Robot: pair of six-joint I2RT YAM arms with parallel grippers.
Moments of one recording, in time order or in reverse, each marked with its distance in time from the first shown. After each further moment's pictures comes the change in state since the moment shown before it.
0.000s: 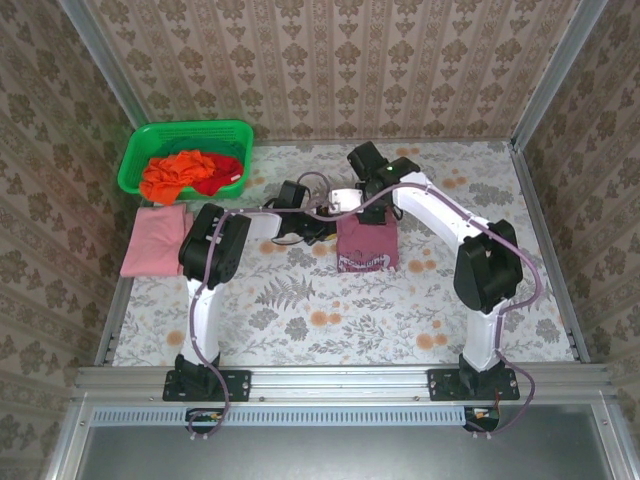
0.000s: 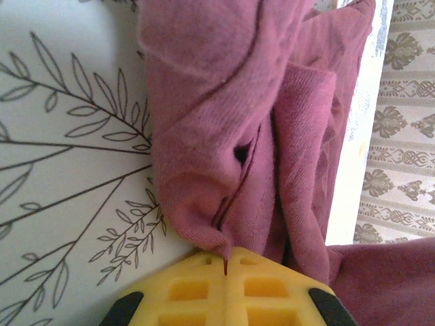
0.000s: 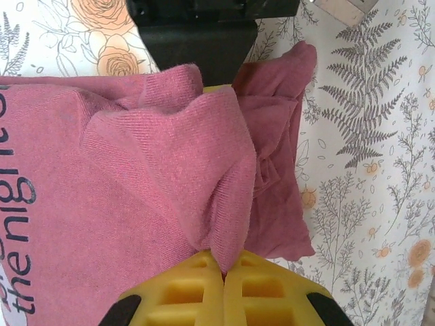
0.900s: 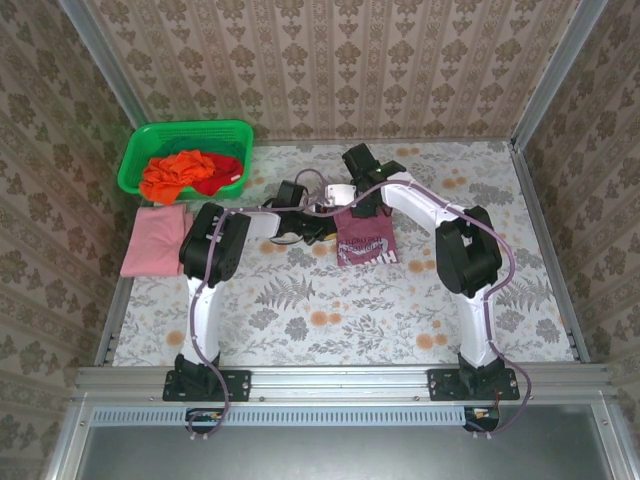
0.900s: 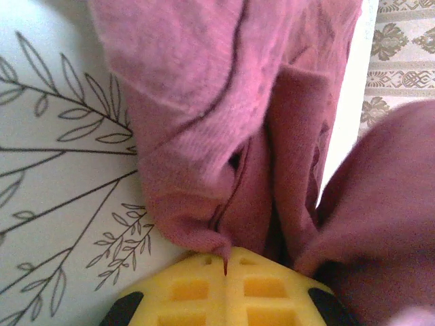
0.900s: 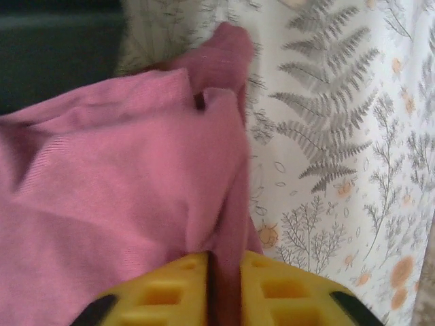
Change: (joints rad) left arm 0.014 0.017 0.007 0.010 0.056 0.010; right arm -0.029 0.163 0.019 0.245 0.064 0.010
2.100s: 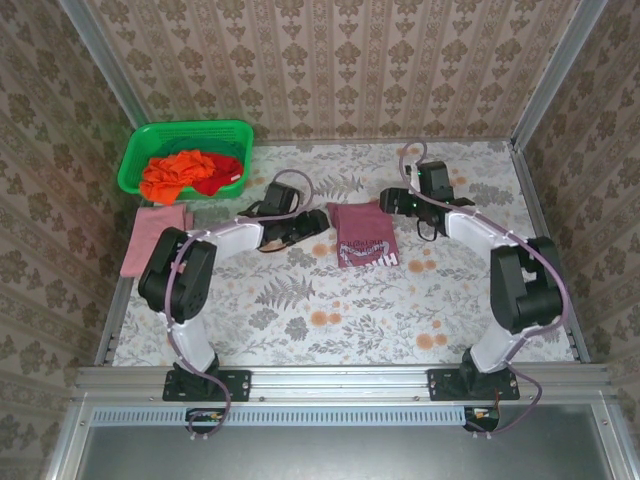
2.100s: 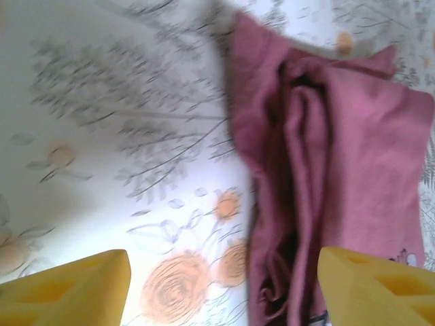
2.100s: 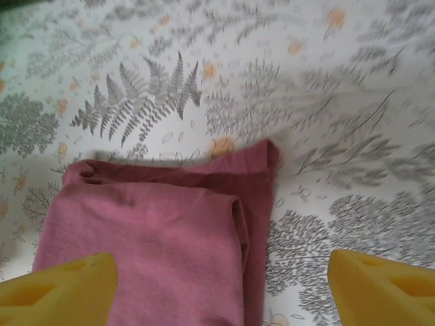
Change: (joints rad) left arm -0.061 -0.402 -0.199 -0.193 -0.521 0.057; right arm -0.267 -0.383 -0.637 0.554 -0.272 1.377
